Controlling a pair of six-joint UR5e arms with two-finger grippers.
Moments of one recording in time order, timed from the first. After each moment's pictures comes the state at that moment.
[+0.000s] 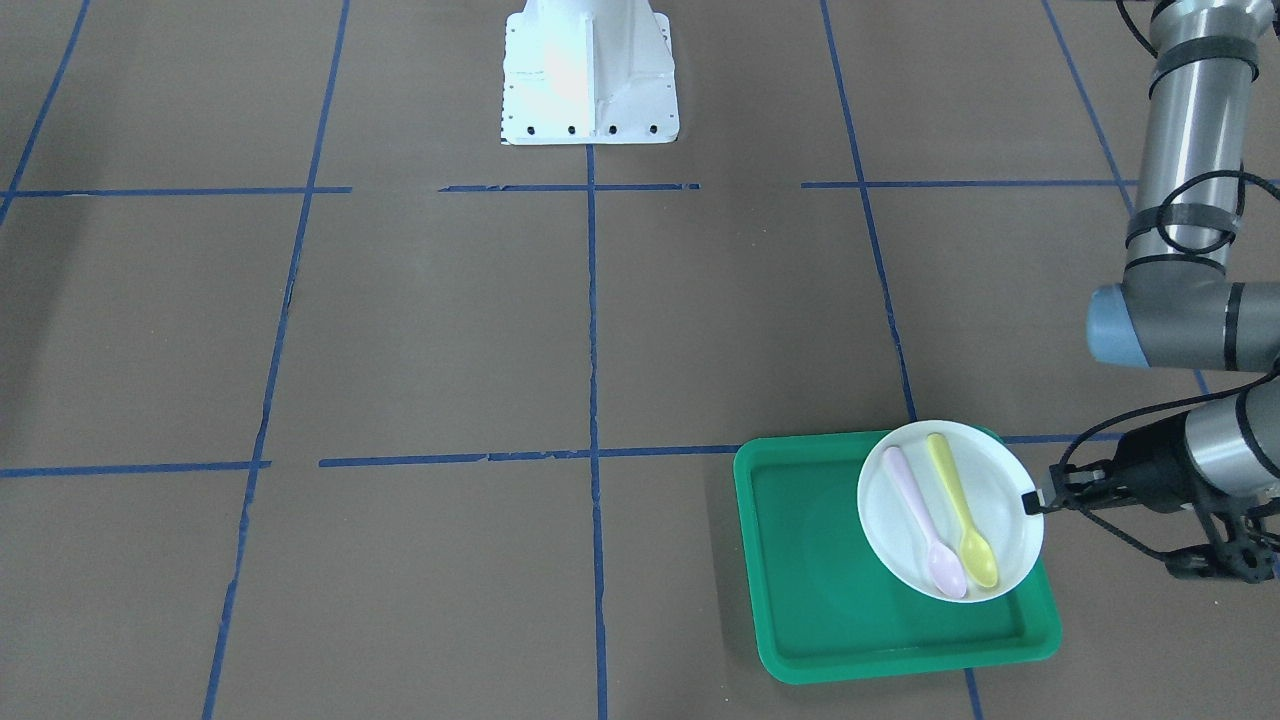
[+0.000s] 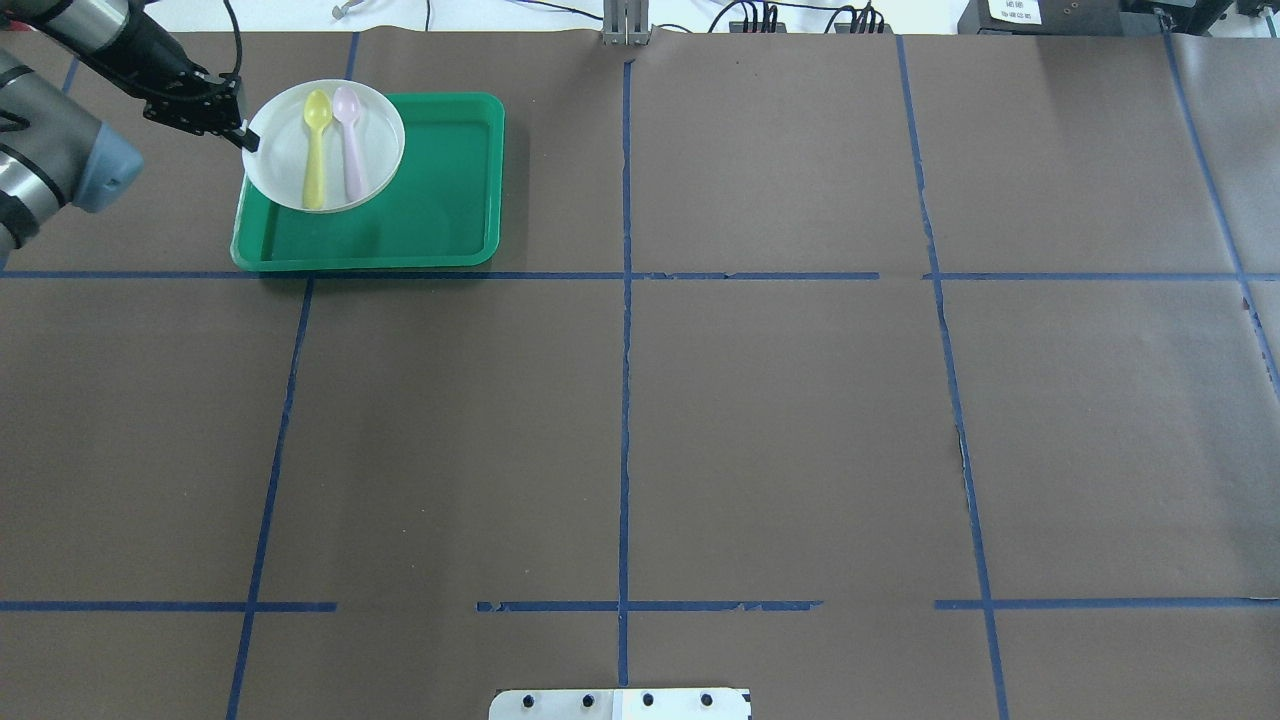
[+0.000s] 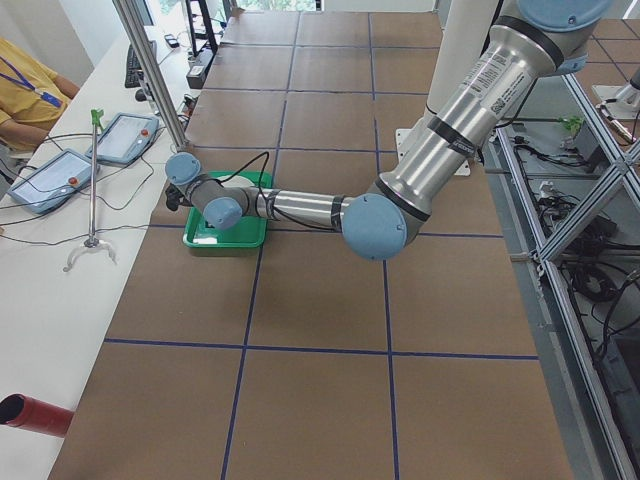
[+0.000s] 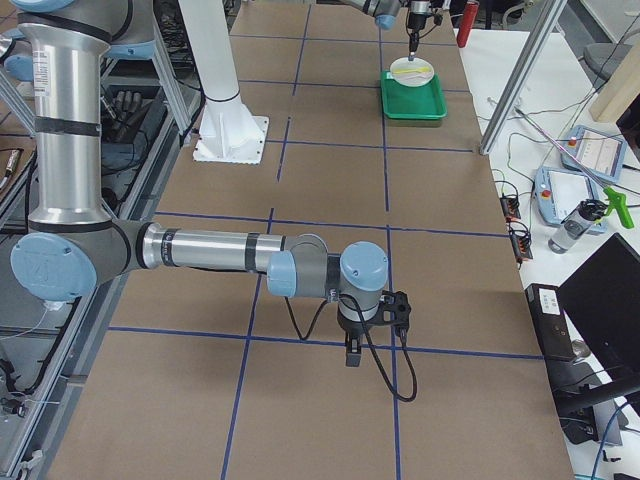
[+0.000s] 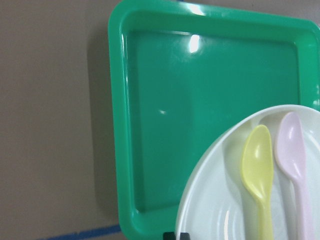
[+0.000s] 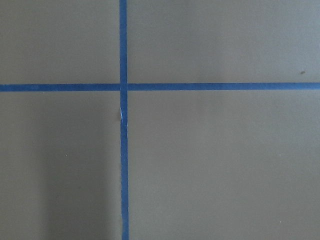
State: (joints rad) left arm -1.16 -2.24 -0.93 -2.22 -2.51 -0.72; right arm 1.58 -1.63 1.62 -1.55 2.28 0.03
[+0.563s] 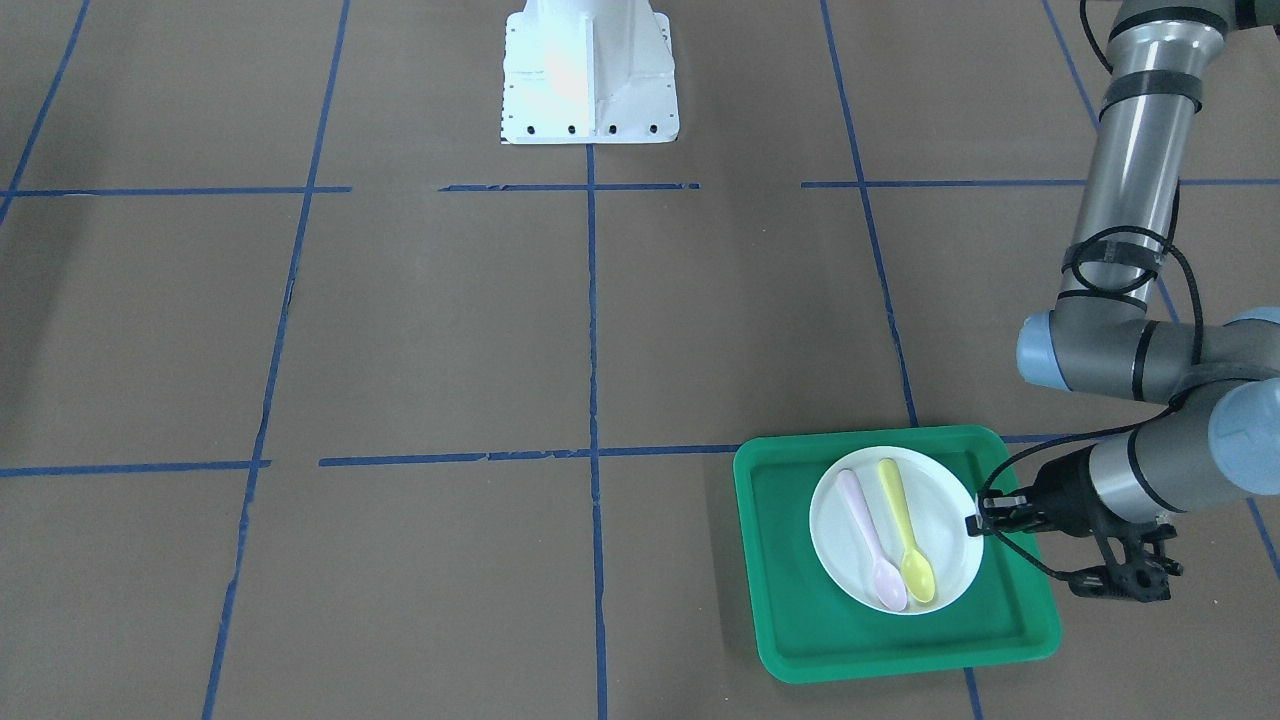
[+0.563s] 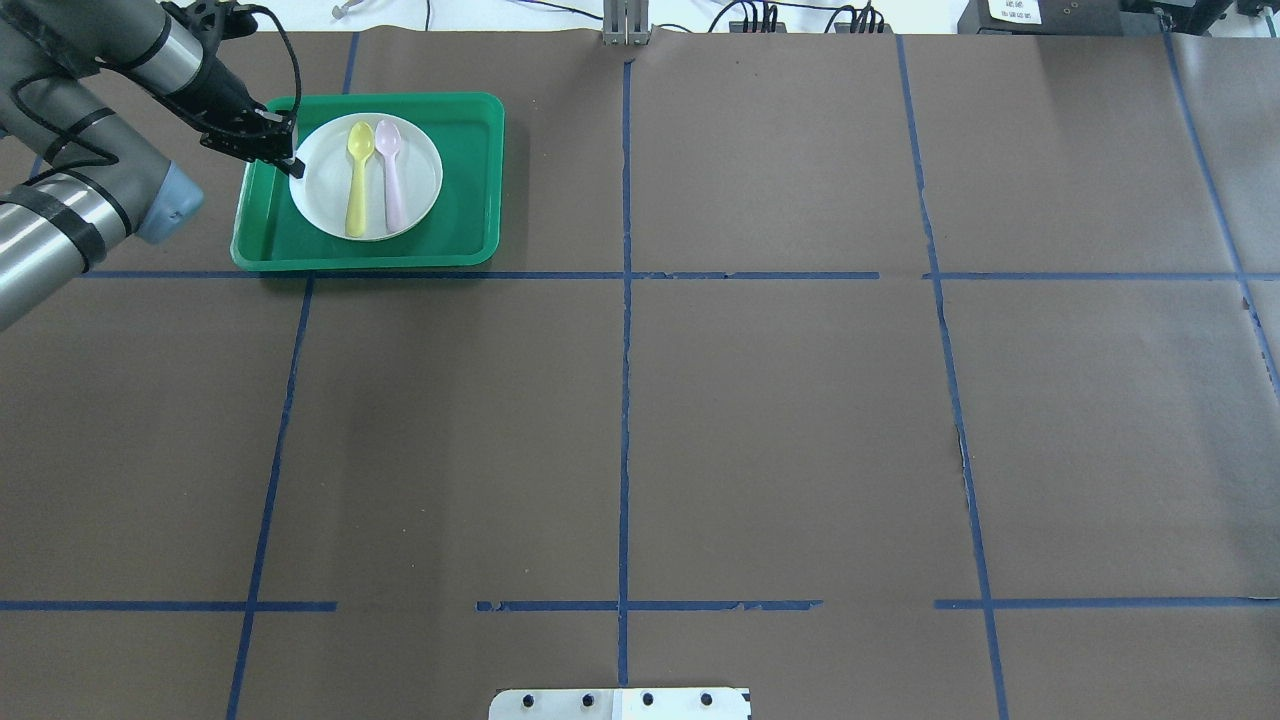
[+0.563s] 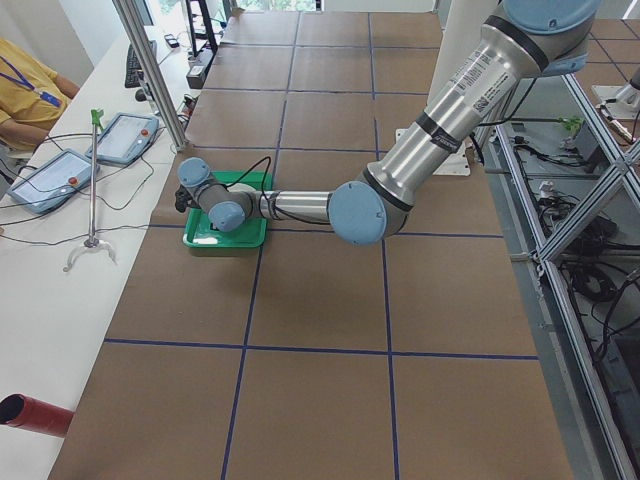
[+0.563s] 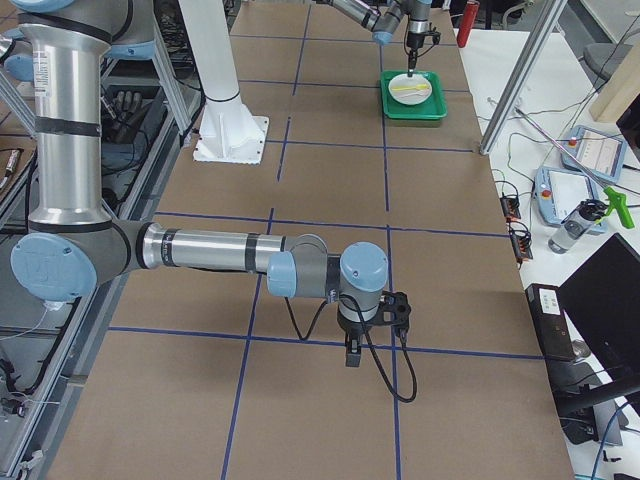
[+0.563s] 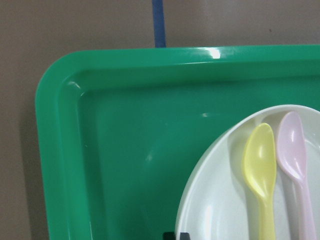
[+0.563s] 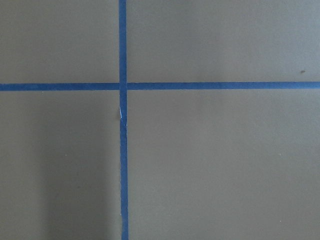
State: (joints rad) left arm -1.09 -2.29 -0.83 -2.31 -2.43 -0.76; right arm 1.58 -1.63 1.62 -1.55 2.28 0.03
